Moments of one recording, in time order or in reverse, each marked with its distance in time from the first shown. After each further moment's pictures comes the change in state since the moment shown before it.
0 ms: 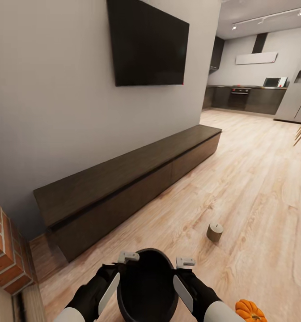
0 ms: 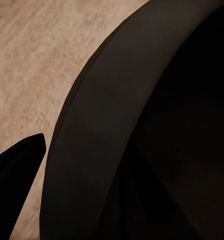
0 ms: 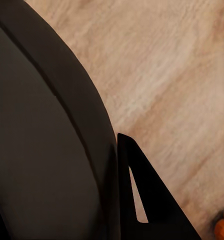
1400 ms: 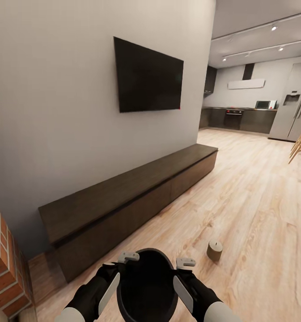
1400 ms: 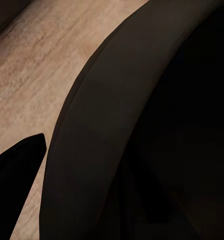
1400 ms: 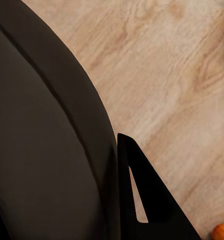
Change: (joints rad) left arm 0.000 0.000 -0.003 -0.002 -0.009 0.000 0.001; right arm 0.001 0.000 0.007 0.009 -0.022 -0.021 -0.003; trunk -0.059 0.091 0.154
